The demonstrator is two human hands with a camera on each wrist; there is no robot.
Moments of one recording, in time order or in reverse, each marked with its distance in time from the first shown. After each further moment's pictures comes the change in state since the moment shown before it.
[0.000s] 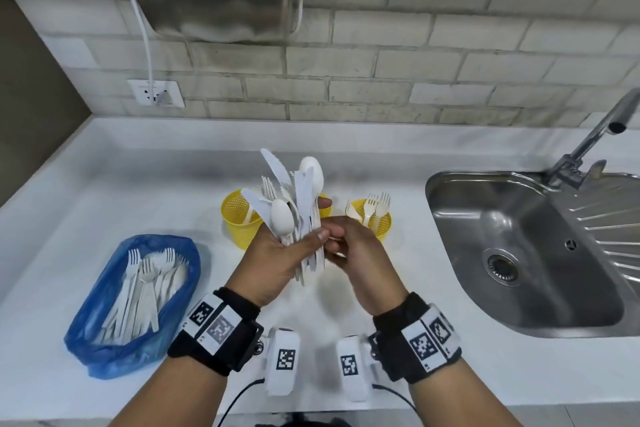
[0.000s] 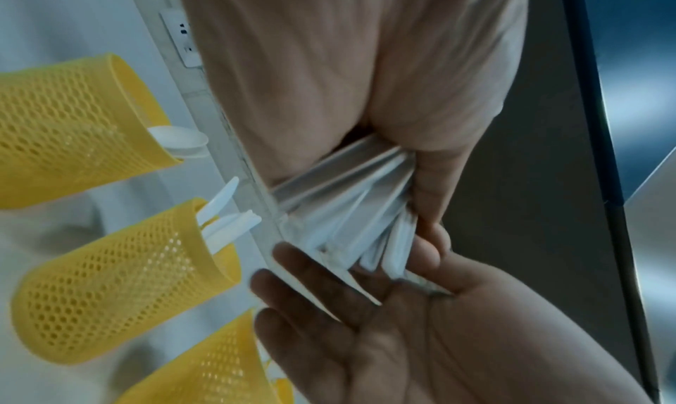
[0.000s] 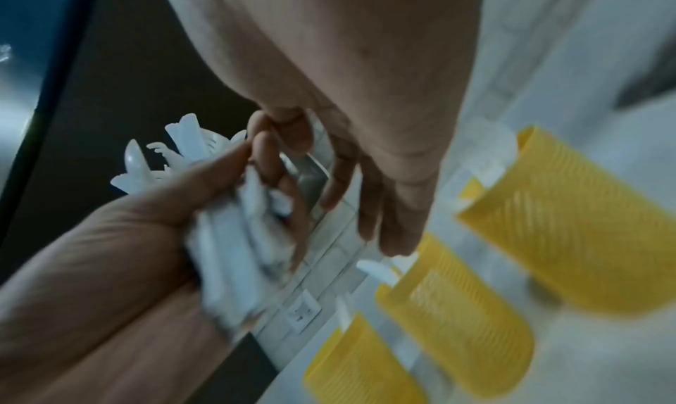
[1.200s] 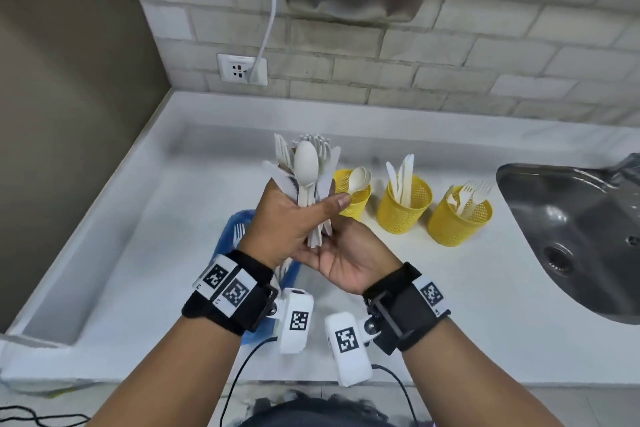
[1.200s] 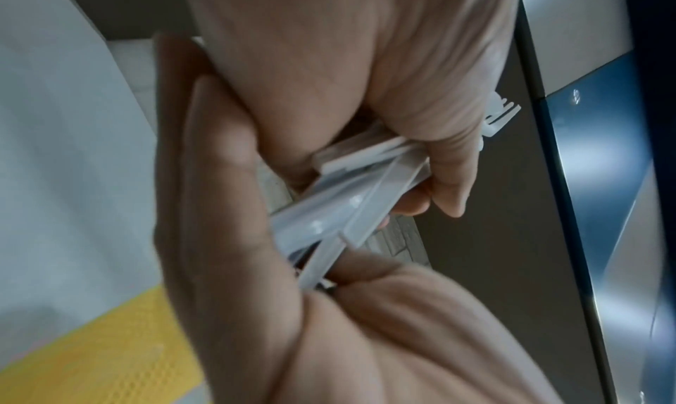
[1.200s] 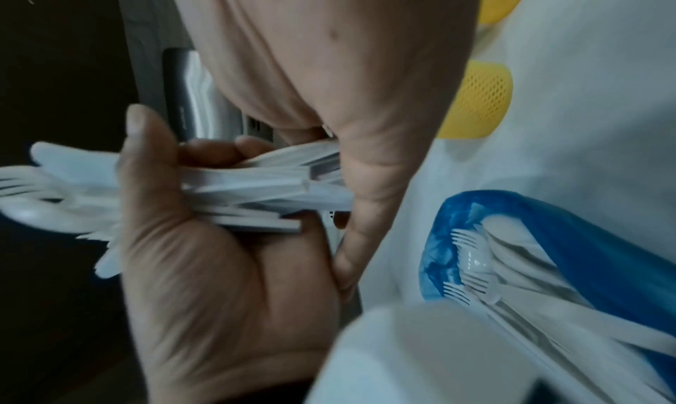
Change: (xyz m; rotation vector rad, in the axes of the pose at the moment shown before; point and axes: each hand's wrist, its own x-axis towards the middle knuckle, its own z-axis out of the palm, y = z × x) left_hand -0.046 0.083 -0.169 0.190 0.083 0.118; right_hand 0.010 0.037 0.217 0.428 -0.299 0.296
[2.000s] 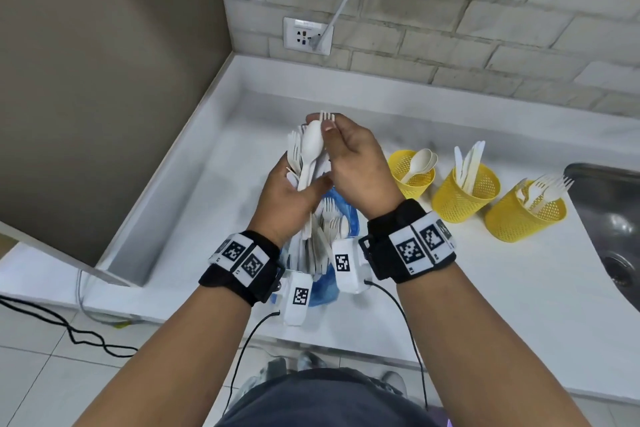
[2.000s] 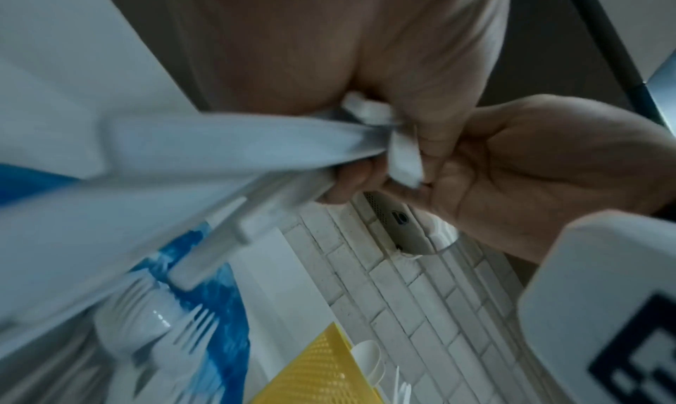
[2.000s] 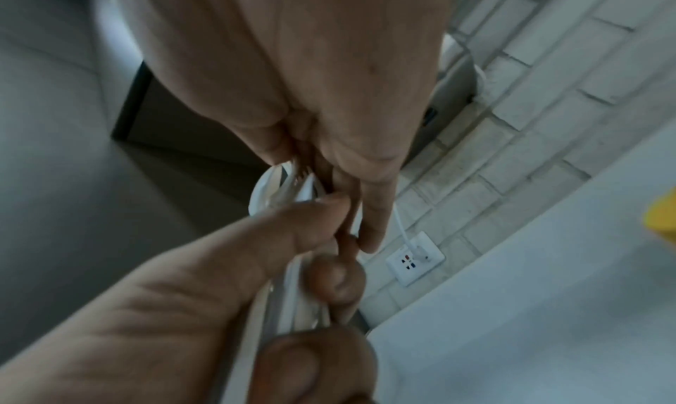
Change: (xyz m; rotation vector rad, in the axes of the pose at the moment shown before) left_hand -0.016 -0.051 -0.097 0.067 0.271 -0.096; right_hand 0.072 0.008 0.081 -0.989 0.201 -0.613
